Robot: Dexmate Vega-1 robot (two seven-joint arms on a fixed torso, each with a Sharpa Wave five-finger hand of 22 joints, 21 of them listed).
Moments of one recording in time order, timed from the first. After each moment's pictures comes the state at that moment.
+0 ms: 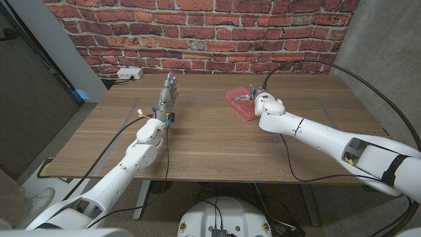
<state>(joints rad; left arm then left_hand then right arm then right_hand) 0.84 0.43 0.37 -1.32 -0.64 -0.31 0.08 0.21 0.03 0.03 0.08 0.20 0.07 -0.22 0.20 0.19 0.01 -0.13 0.22 0.19 -0.10 -0.04 0.19 0.18 -0.08 0.03 0.20 0.18 -0.32 -0.52 -1.09 -1.54 -0.43 -0.90 0.09 0.42 -0.13 0.01 -0.12 0.26 -0.17 0.10 0.20 0.20 -0.06 0.22 0.21 0.20 0.00 0.21 0.17 0.18 0.00 0.21 0.18 0.17</state>
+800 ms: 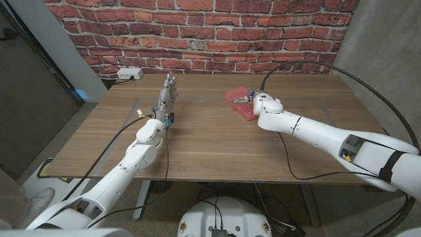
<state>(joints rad) 0.84 0.43 0.36 -1.31 -0.64 -0.32 0.08 0.22 0.04 0.03 0.08 0.20 0.07 -0.22 0.20 0.19 0.01 -0.13 0.22 0.19 -0.10 -0.03 0.19 0.18 -0.08 0.03 0.20 0.18 -0.29 -0.50 -1.12 -1.50 -0.40 -0.89 0.12 0.42 -0.12 -0.01 -0.11 0.26 -0.17 0.08 0.21 0.20 -0.03 0.22 0.22 0.20 0.06 0.21 0.20 0.18 -0.01 0.21 0.19 0.17</state>
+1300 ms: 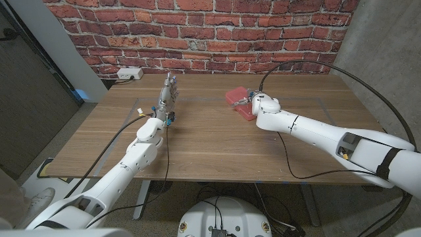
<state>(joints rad) 0.82 0.43 0.37 -1.30 -0.64 -0.32 0.07 0.22 0.04 0.03 0.08 0.20 0.07 -0.22 0.20 0.19 0.01 -0.12 0.22 0.19 -0.10 -0.03 0.19 0.18 -0.08 0.03 0.20 0.18 -0.27 -0.49 -1.16 -1.46 -0.41 -0.89 0.14 0.60 -0.04 0.04 -0.15 0.23 -0.17 0.06 0.21 0.19 0.02 0.21 0.23 0.20 0.21 0.20 0.21 0.18 0.05 0.21 0.19 0.17</state>
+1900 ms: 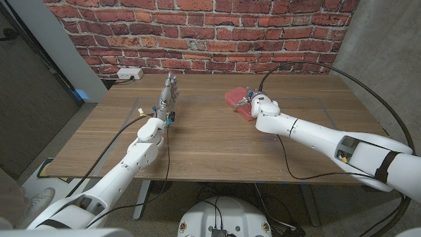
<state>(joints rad) 0.82 0.42 0.37 -1.29 -0.64 -0.32 0.07 0.23 0.05 0.03 0.09 0.20 0.07 -0.22 0.20 0.19 0.01 -0.12 0.22 0.19 -0.10 -0.03 0.19 0.18 -0.08 0.03 0.20 0.18 -0.31 -0.48 -1.13 -1.44 -0.41 -0.88 0.07 0.76 -0.11 0.24 -0.17 0.31 -0.17 0.05 0.21 0.19 0.19 0.21 0.35 0.24 0.33 0.16 0.26 0.20 0.13 0.21 0.19 0.17</state>
